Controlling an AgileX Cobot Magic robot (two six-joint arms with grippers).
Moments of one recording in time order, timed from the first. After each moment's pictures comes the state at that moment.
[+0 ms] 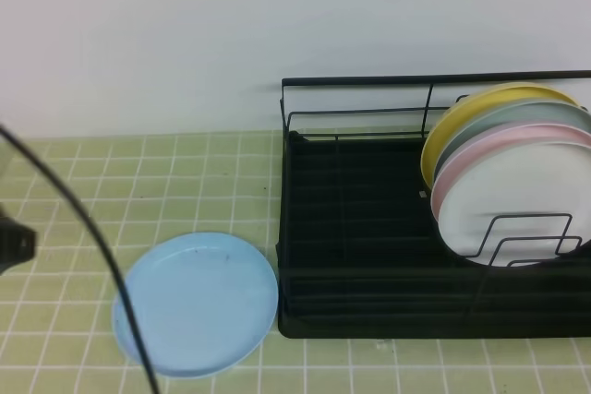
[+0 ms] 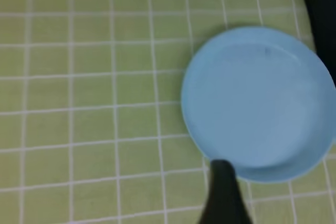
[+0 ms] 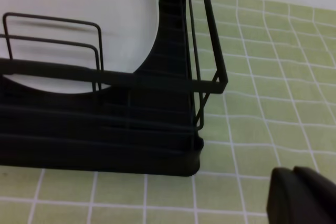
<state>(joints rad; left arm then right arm) -0.01 0.96 -0.98 -0.26 0.94 0.11 -0.05 0.33 -0.25 -0.13 0.41 -0.06</state>
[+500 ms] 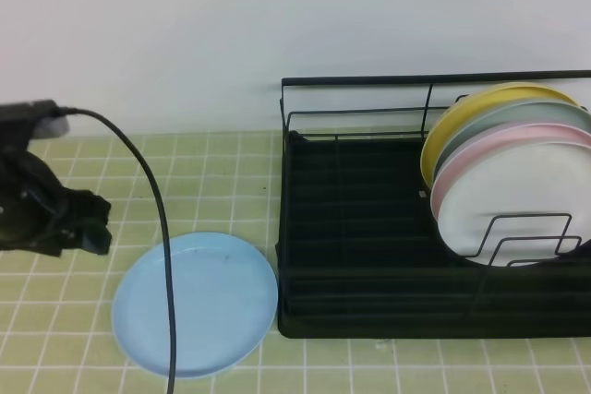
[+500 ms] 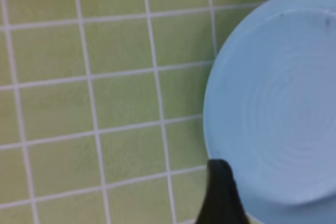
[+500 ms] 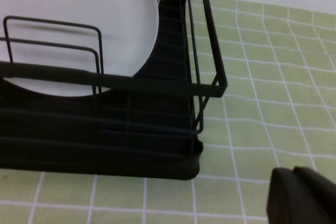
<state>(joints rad) -0.01 1.49 -1.14 -0.33 0.90 0.25 -0.05 0.34 -0.25 -0.13 0.41 -0.06</state>
